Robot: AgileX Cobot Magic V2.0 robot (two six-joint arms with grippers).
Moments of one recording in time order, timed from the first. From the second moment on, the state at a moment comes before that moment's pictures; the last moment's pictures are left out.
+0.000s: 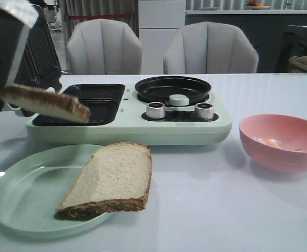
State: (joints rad) left arm -0.76 1.23 -0.64 1.26 0.56 -0.01; right arm 0.16 -0.01 0.03 0.04 0.06 0.01
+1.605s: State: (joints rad) left arm -0.35 2.03 -1.46 1.38 0.22 -0.01; right arm 0.16 -0.01 0.03 0.04 0.06 0.01
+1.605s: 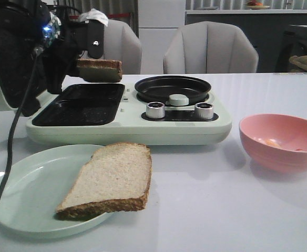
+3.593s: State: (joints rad) left arm -0.52 1.58 -1.34 0.58 0.60 -0.01; right arm 0.16 -0.01 0.03 0.04 0.06 0.01
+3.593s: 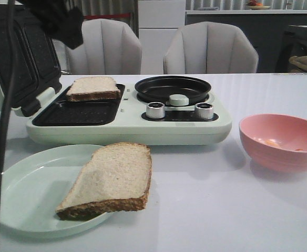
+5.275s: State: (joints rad) left arm -0.28 0.05 -0.37 0.05 0.50 -0.01; right arm 0.16 -0.01 0.03 0.04 0.06 0.01
